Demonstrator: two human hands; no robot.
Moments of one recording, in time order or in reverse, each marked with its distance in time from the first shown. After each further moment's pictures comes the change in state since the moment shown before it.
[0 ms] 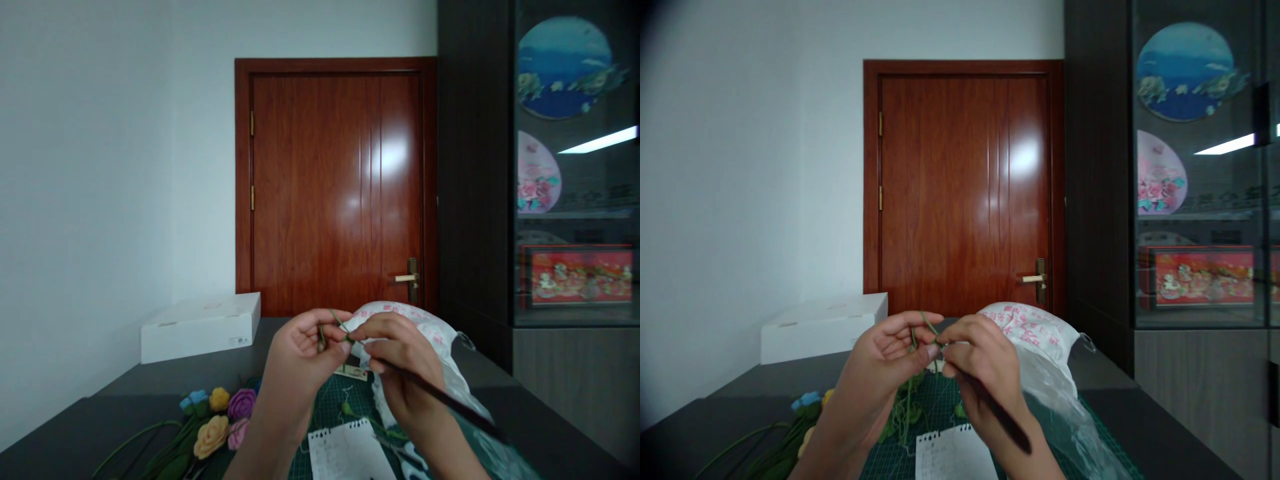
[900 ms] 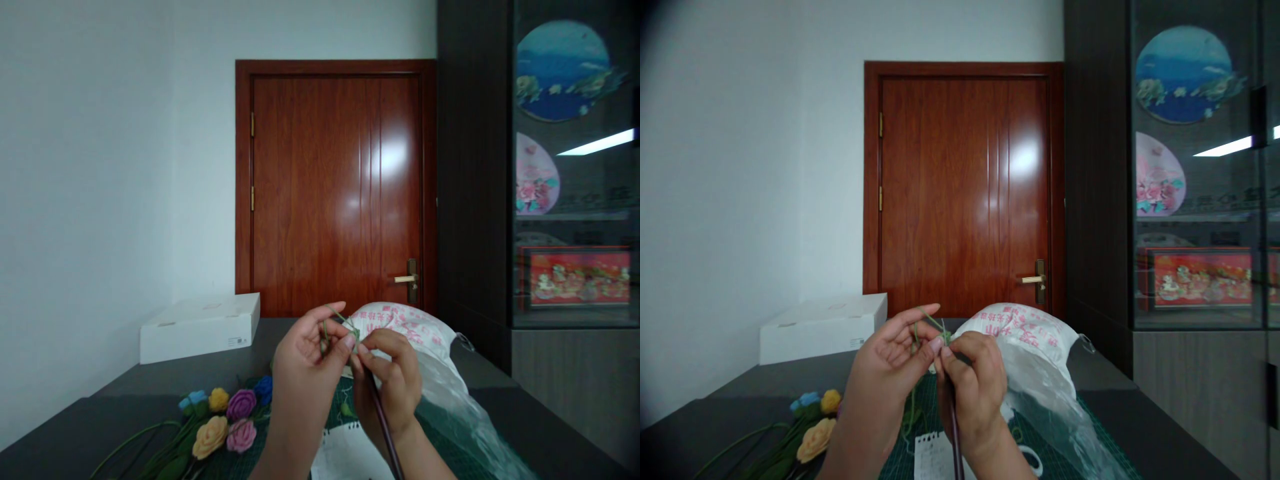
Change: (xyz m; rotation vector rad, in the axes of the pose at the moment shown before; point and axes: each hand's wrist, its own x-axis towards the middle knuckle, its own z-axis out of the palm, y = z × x) left_hand -0.005 -0.010 0.012 0.072 0.102 0.131; right_hand -0.033 0.004 0.034 -0.354 0.263 0.004
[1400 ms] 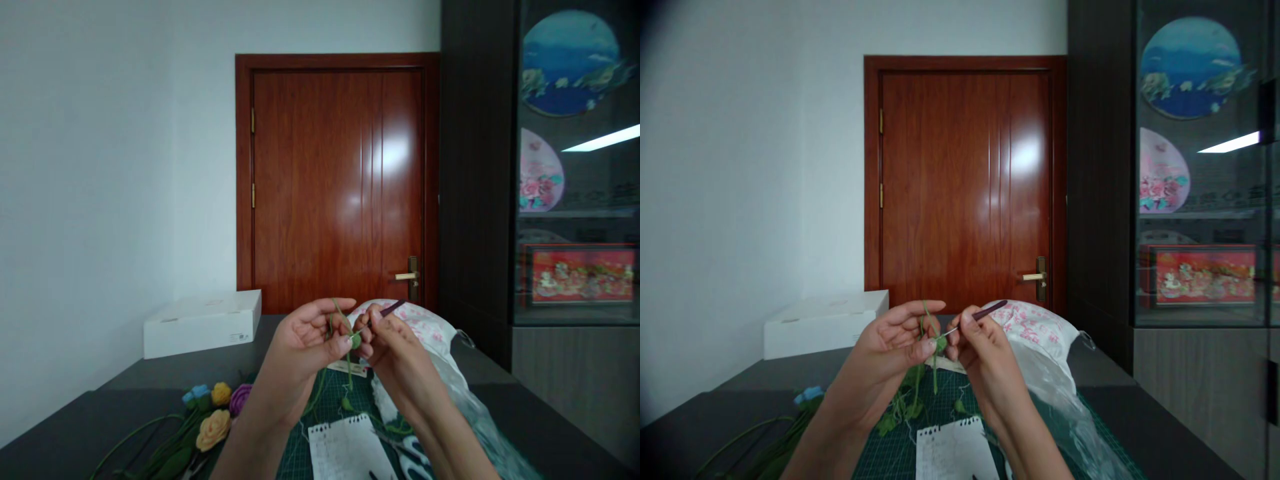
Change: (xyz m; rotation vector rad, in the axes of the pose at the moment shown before) left_hand 0.014 0.007 -0.019 -0.273 -0.329 -0.171; right_hand 0.037 0.000 -0.003 1.145 -0.221 1.137
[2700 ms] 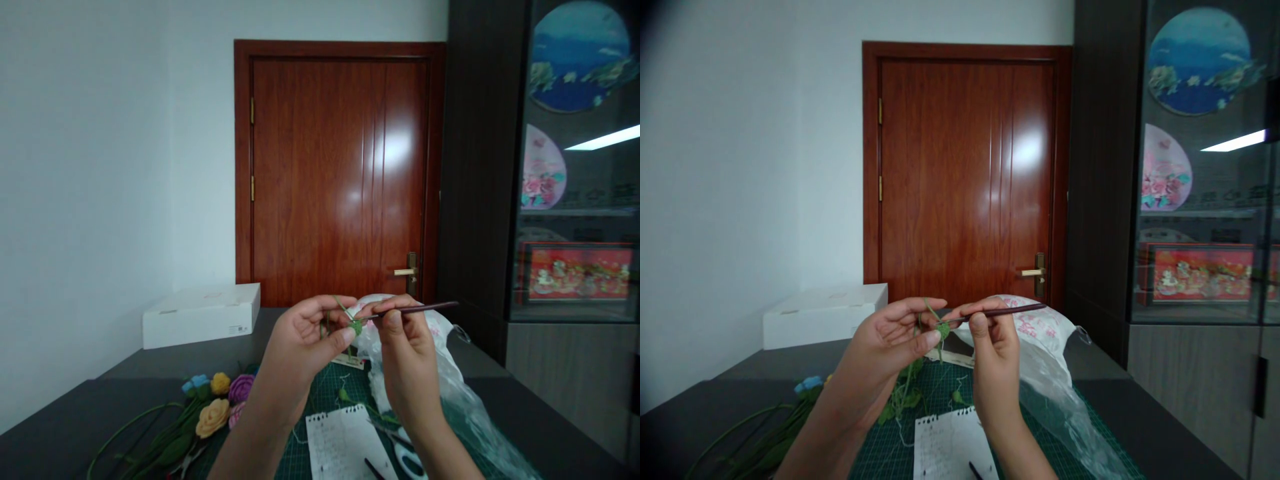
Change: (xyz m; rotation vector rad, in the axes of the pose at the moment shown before) left_hand -0.005 -0.001 0.006 0.124 0.083 0.039; right_hand -0.007 0.007 -0.001 -0.286 0.195 -0.453
